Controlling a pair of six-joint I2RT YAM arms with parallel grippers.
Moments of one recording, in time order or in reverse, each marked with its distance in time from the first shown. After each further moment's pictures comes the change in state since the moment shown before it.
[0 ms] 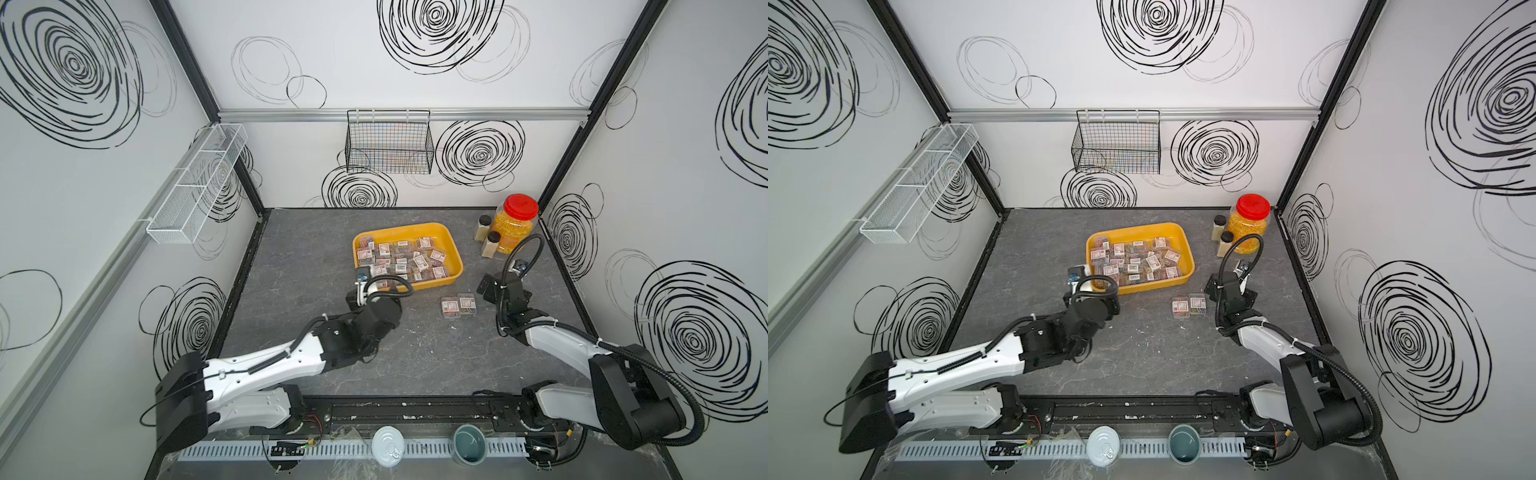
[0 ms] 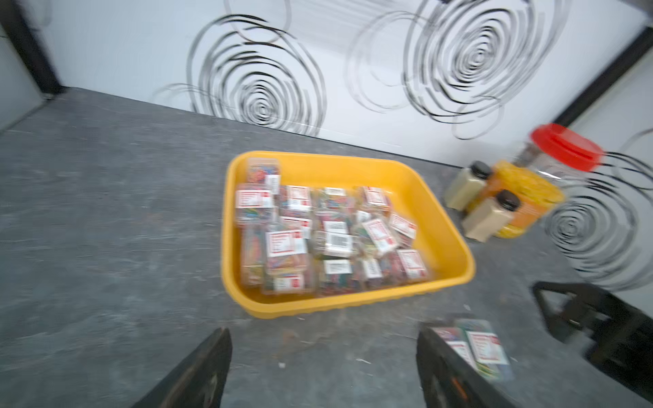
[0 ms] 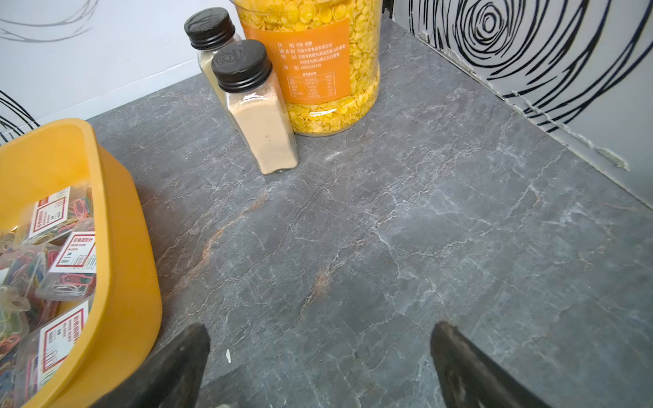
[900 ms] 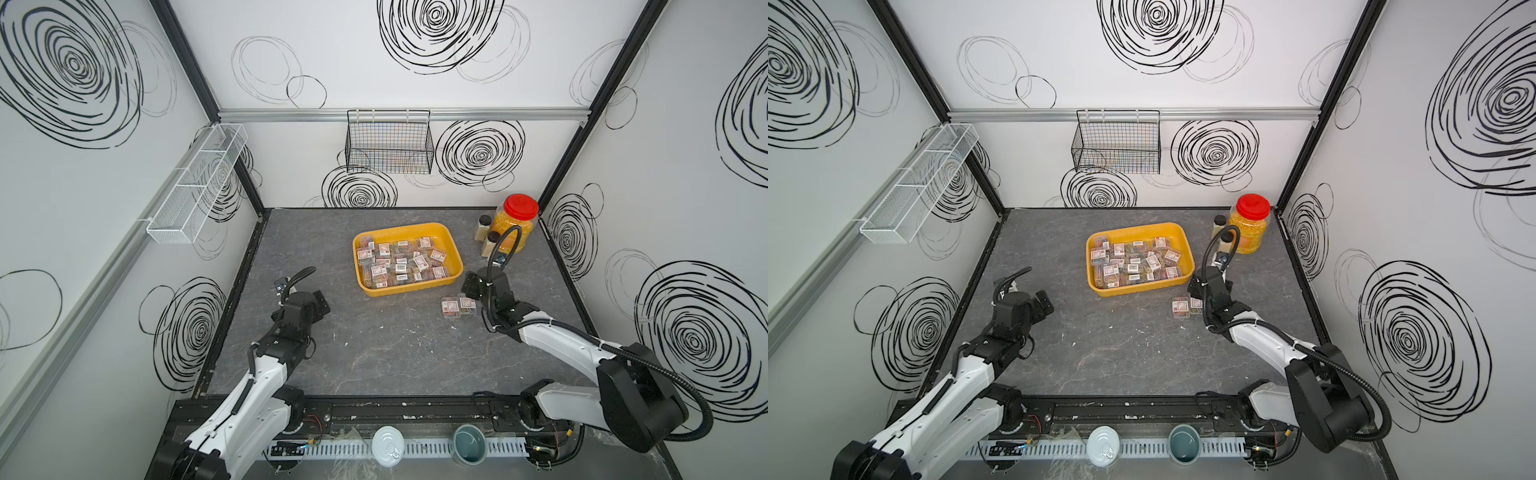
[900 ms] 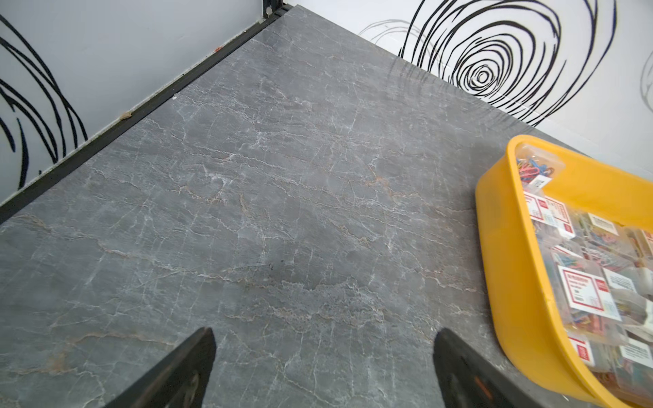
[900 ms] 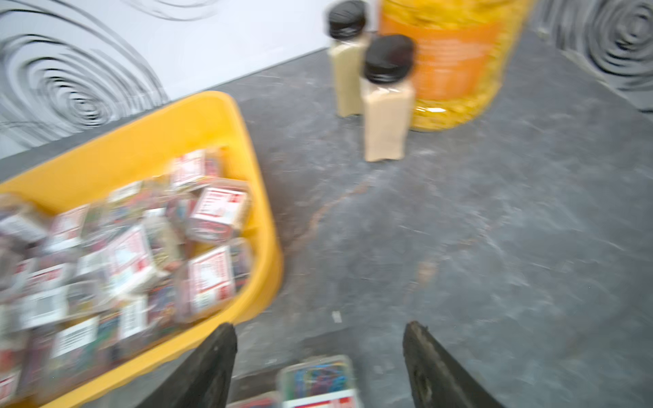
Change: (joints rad) left arm 0.734 -0.277 -0.331 0.006 0.463 0.139; right arm 0.249 0.005 0.177 -0.113 -0.067 -0.013
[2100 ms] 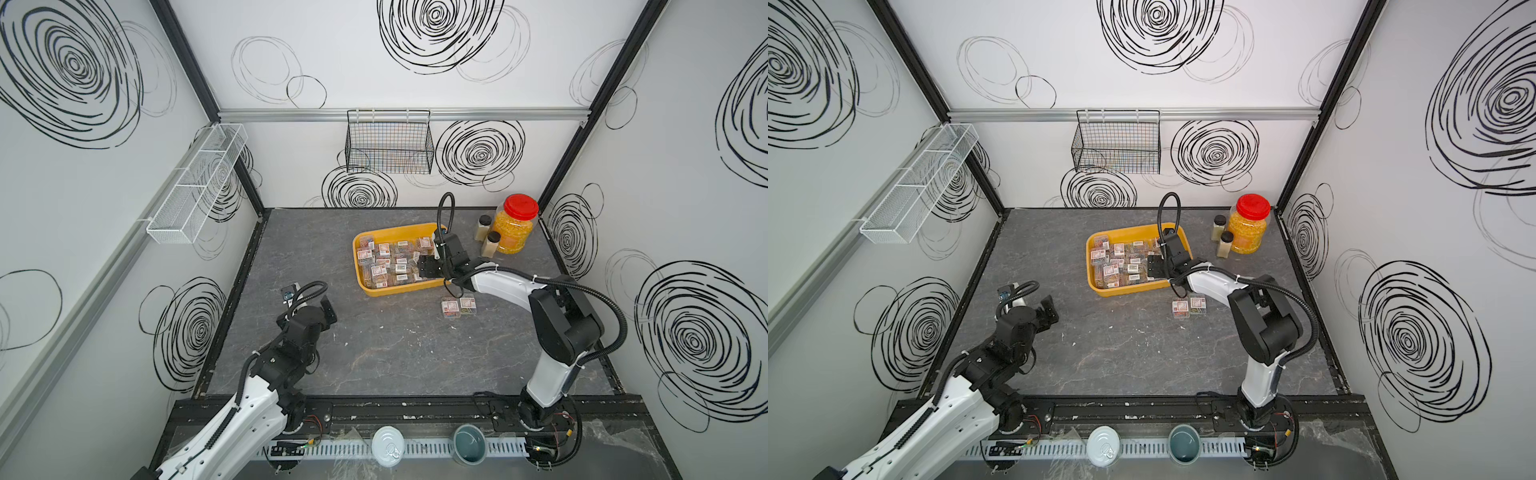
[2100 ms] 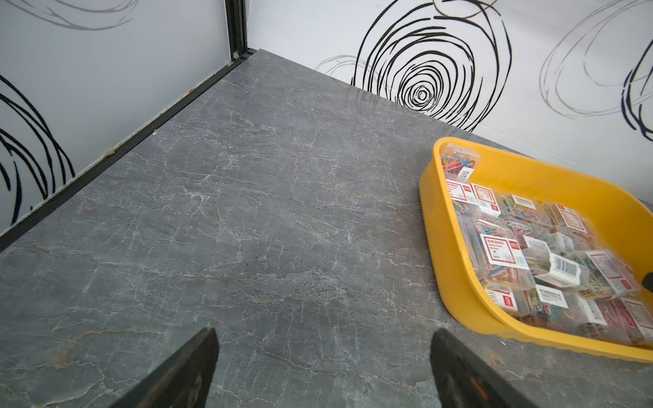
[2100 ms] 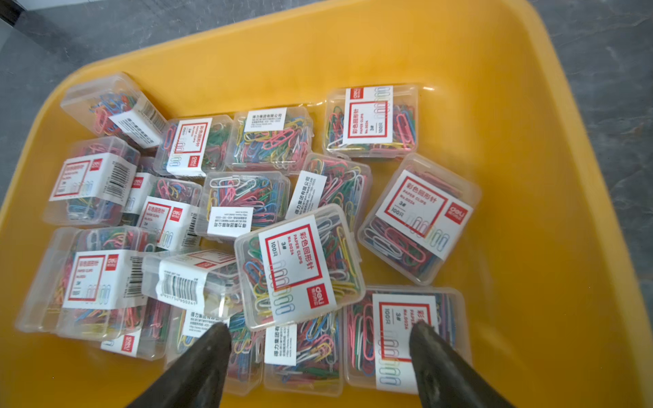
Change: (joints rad) left arm -0.253 -0.178 -0.020 -0.098 -0.178 -0.023; right arm -0.011 0.539 0.496 -0.173 -0.356 -0.131
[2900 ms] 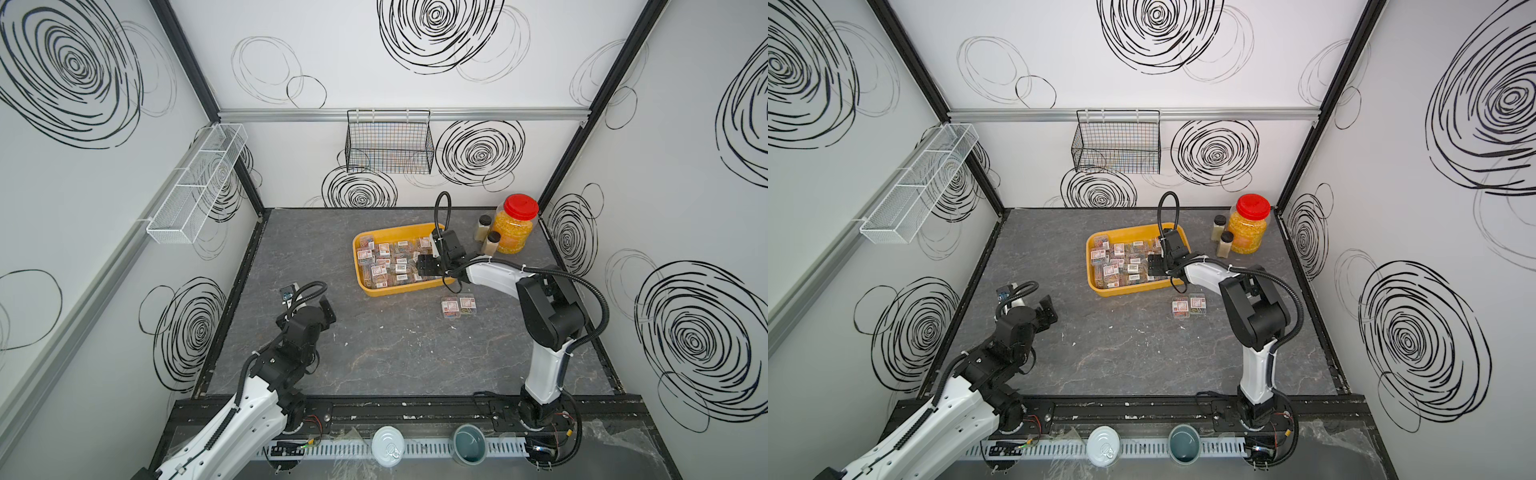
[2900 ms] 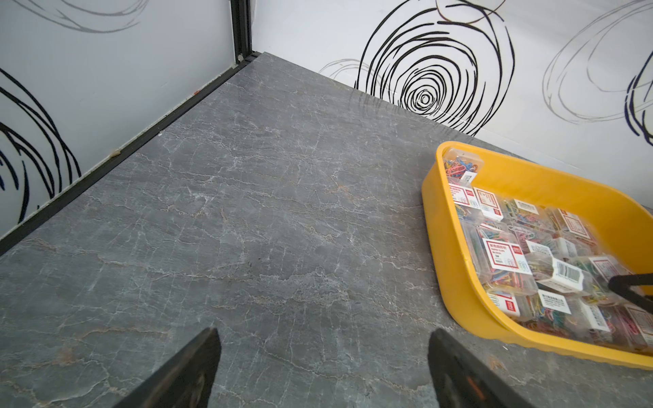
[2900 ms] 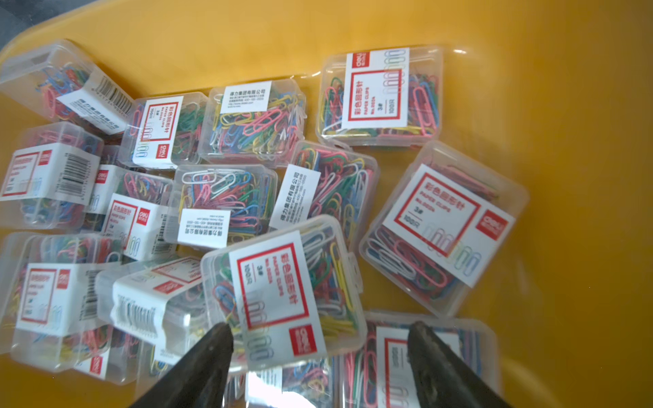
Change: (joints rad) left arm 0.000 -0.010 0.000 -0.004 -0.013 -0.008; right arm -0.028 0.136 0.134 -0.070 -0.084 -0.008
